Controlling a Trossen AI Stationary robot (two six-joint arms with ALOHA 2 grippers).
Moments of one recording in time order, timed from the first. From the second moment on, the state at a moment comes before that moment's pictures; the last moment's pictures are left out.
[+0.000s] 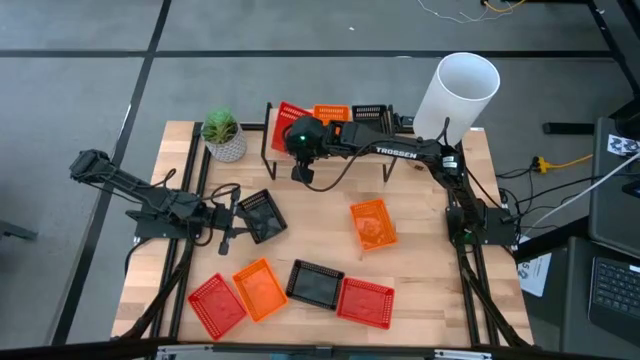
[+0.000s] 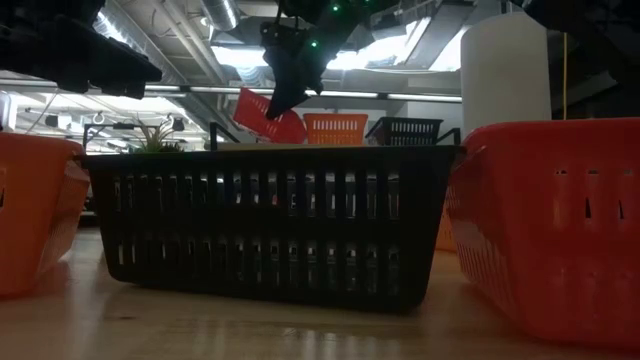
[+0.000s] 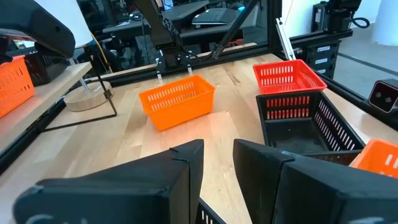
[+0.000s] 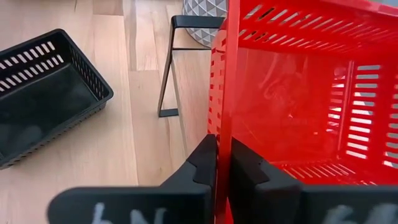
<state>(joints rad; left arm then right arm) -0.36 0.47 0.11 0.29 -0.31 0.14 -0.23 2.16 2.09 -0.73 0.16 -0.19</state>
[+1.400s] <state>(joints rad) -0.36 0.47 0.11 0.29 -0.35 0.14 0.21 2.05 2.18 -1.57 -0.06 0.11</state>
